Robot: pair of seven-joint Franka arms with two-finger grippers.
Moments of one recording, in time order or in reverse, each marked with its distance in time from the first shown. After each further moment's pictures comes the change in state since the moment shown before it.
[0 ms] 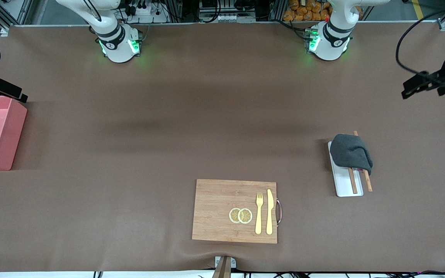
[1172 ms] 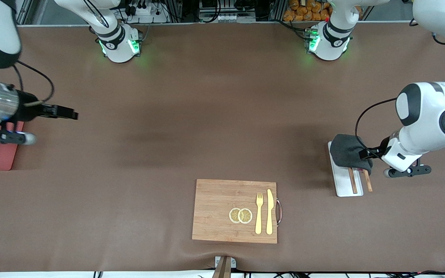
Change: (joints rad) left arm 0.025 0.359 0.002 -0.233 0.000 0.580 -0.002; right arm 0.139 0.176 0.018 -0.013 0.134 0.036 0.116
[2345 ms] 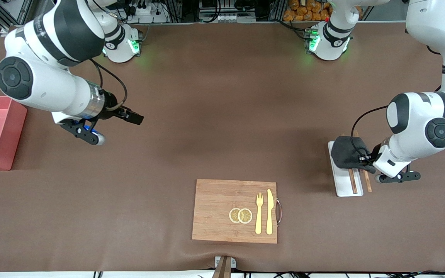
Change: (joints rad) left arm -0.008 0.050 -0.005 0.019 0.000 0.056 0.002; right arm 0.265 0.045 0.006 0.032 0.108 0.087 0.651
